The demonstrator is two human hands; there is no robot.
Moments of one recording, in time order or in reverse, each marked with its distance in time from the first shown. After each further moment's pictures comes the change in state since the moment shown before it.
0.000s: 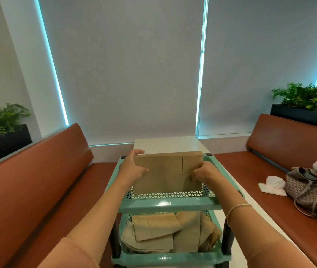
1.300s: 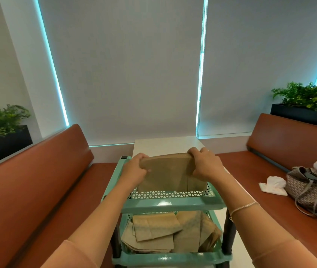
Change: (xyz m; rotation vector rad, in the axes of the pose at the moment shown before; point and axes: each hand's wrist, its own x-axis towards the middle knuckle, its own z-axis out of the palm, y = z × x) left_hand 0.002 -0.004 0.005 0.187 -0.052 0.123; right_hand -0.017 -0.018 -0.015 -0.721 0.155 -0.395
